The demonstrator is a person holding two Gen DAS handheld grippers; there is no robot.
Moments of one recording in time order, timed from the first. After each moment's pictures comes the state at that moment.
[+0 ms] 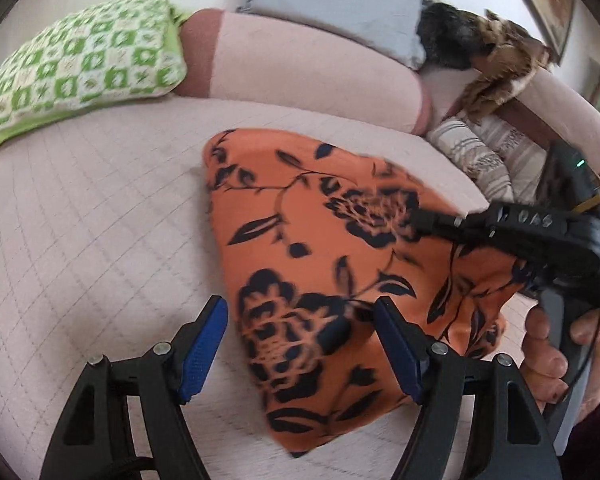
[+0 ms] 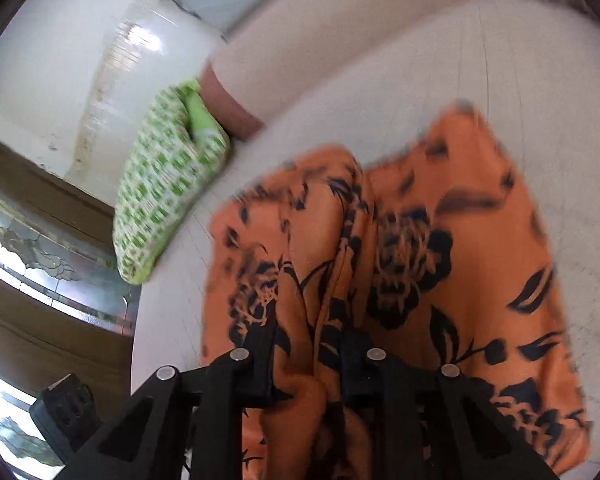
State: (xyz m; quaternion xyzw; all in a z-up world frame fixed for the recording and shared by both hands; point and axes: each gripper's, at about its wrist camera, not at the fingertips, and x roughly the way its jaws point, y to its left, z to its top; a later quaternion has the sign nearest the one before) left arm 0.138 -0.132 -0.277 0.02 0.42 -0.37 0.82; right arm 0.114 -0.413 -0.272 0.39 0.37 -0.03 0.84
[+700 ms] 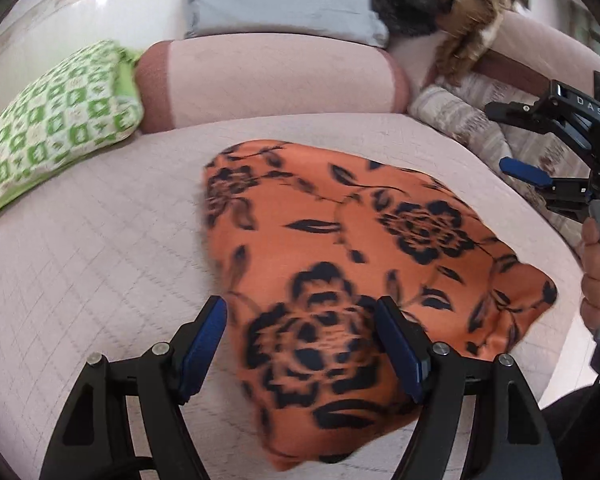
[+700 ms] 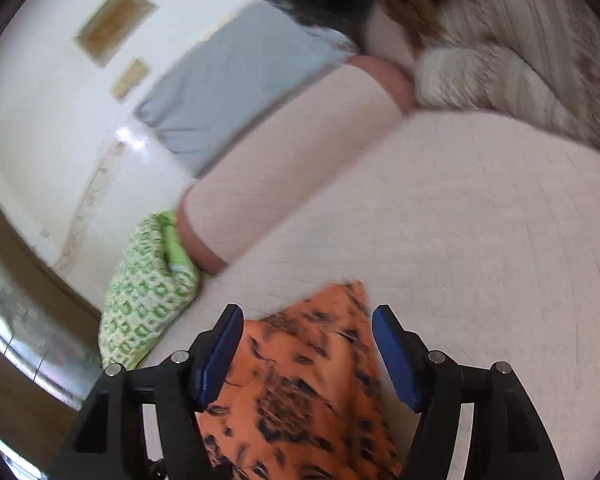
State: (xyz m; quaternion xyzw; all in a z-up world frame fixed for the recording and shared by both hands) left arm 0.115 -0.187 -0.279 0.11 0.38 -0.36 0.84; right arm 0.043 -0.489 -0.214 0.37 0.23 -0.15 0.89
